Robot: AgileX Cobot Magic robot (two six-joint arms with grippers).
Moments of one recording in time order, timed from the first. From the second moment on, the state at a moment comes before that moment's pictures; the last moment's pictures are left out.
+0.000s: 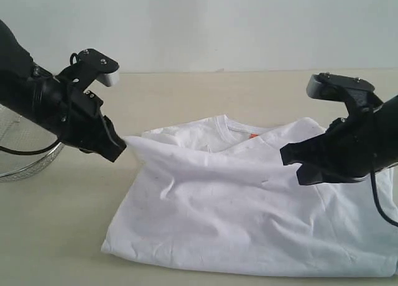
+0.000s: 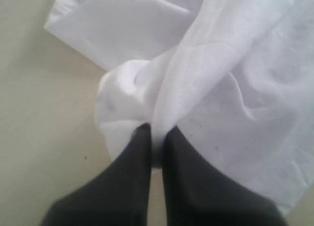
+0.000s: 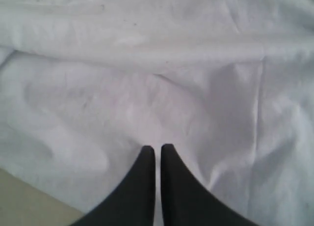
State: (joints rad) left arm -0.30 1.68 -1.02 -0.51 0.60 0.83; right arm 0.13 1.45 -0.75 0.56 0.56 -0.36
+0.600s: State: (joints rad) left arm -0.30 1.71 -1.04 -0.51 0.48 0.83; right arm 0.06 1.62 -0.93 0.62 0.34 -0.44
